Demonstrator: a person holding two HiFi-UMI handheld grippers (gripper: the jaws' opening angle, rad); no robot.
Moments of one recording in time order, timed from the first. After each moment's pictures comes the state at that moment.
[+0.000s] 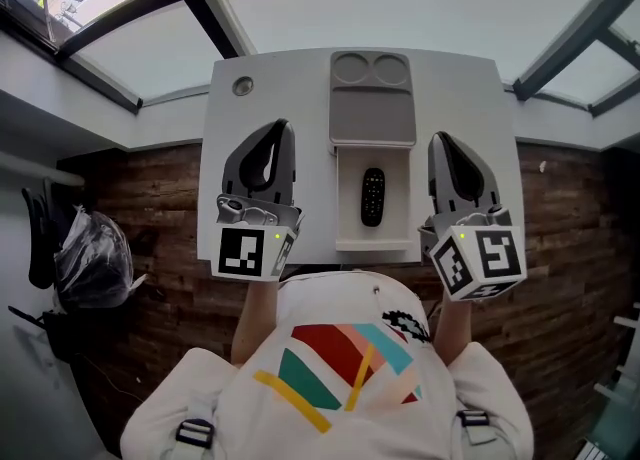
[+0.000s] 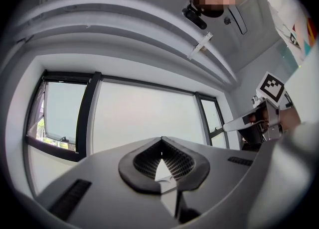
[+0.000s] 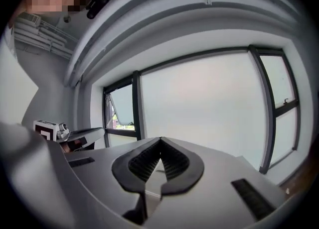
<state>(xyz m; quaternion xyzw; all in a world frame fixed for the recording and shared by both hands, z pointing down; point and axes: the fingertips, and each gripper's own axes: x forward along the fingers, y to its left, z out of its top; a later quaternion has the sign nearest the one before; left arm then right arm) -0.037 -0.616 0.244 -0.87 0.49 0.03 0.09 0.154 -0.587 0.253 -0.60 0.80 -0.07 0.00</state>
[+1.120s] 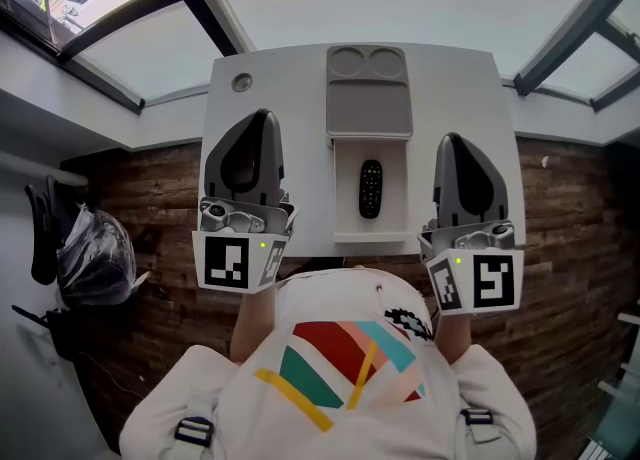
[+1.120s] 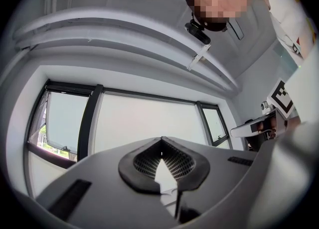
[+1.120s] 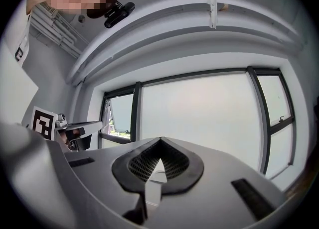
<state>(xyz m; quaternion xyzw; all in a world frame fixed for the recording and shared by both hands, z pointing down) -0.037 -0.590 0.197 -0.86 0.49 0.08 0.12 0.163 -0.550 0.219 -0.62 0.78 0.02 0.03</state>
